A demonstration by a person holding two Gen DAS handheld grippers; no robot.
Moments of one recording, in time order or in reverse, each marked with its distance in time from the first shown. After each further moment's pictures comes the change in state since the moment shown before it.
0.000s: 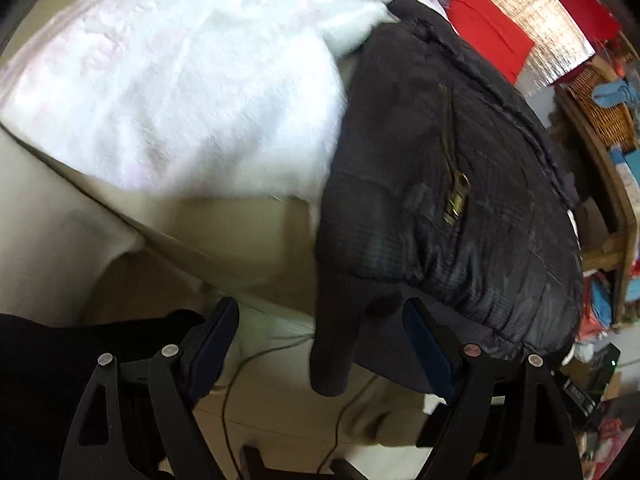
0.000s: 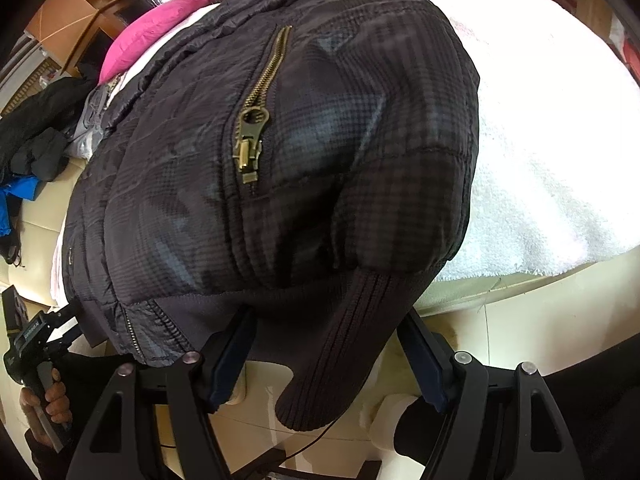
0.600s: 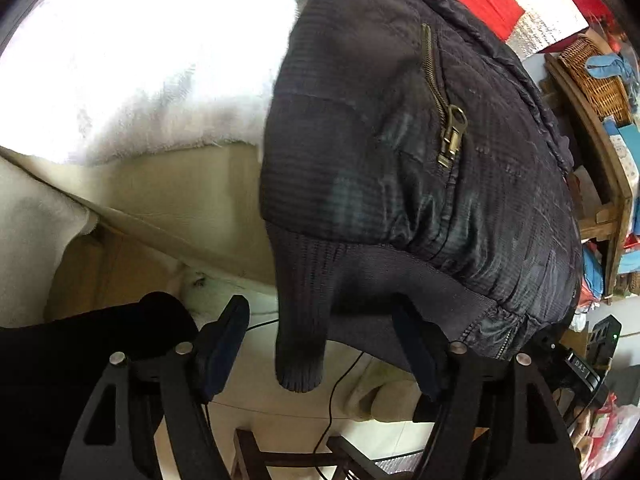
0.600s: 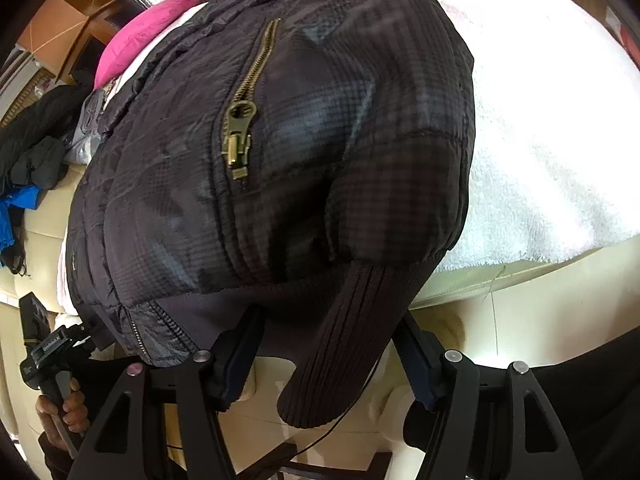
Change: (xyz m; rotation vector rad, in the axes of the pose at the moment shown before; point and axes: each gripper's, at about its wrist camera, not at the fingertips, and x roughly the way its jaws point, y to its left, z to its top) left arm 0.027 -0.012 -0.017 0.044 0.107 -0.048; right arm -0.002 -0.011 -0.003 0.049 0.036 0.026
